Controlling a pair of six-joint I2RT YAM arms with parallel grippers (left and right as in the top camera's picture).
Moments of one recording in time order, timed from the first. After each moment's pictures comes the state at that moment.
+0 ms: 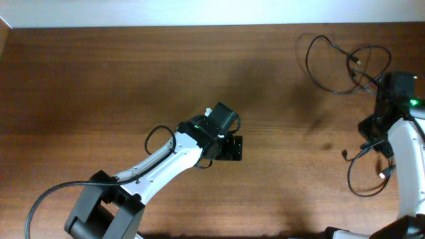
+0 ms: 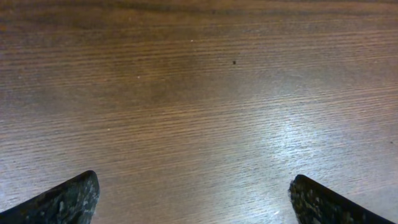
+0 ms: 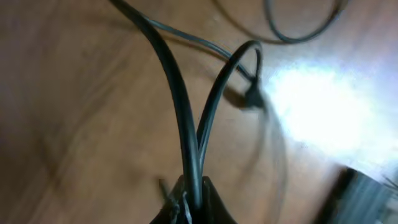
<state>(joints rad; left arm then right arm) -0.66 1.67 1.08 -0.67 0.08 -0.59 -0.26 1.47 1.21 -1.13 0.36 0.77</state>
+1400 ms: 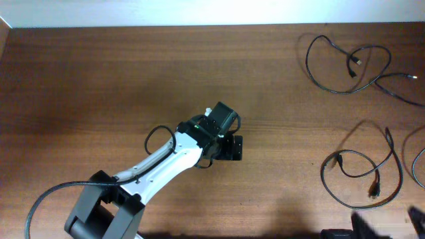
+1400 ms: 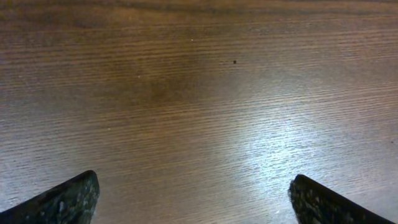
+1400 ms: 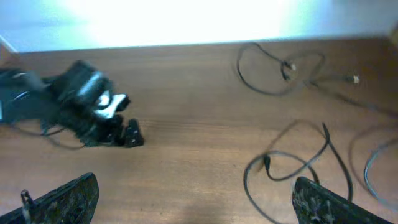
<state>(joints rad) -0.66 1.67 1.08 -0.67 0.08 -0.59 -0.01 0.59 1.75 -1.63 -0.15 0.06</state>
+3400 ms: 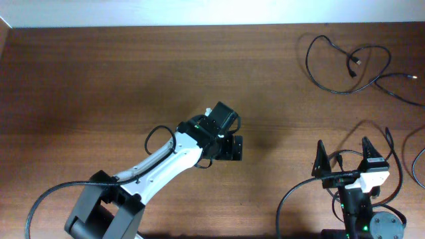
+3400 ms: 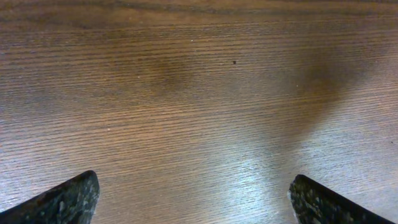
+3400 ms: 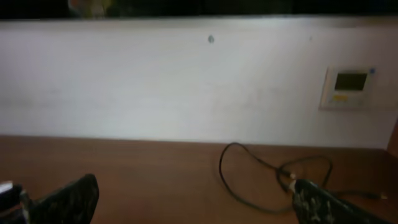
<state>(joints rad) -0.66 1.67 1.08 -0.67 0.08 -0.59 -0.03 0.01 0.28 -0.17 -0.10 0.03</state>
